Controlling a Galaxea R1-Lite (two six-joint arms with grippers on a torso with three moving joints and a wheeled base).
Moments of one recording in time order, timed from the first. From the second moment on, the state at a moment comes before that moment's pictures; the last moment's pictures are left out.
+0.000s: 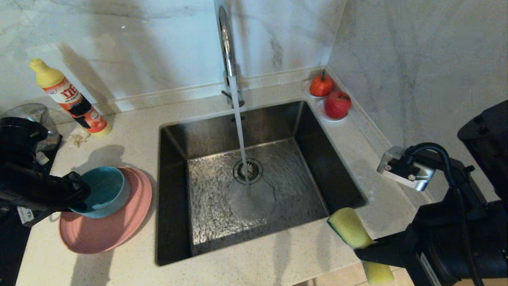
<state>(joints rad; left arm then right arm) 0.30 1.71 -1.19 0.46 -0.04 -0.46 0.86 1.36 -1.16 0.54 0.04 0.24</state>
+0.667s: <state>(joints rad) 0.30 1.54 -1.27 0.59 -0.05 -0.43 0.86 1.33 -1.15 0.55 0.04 0.24</state>
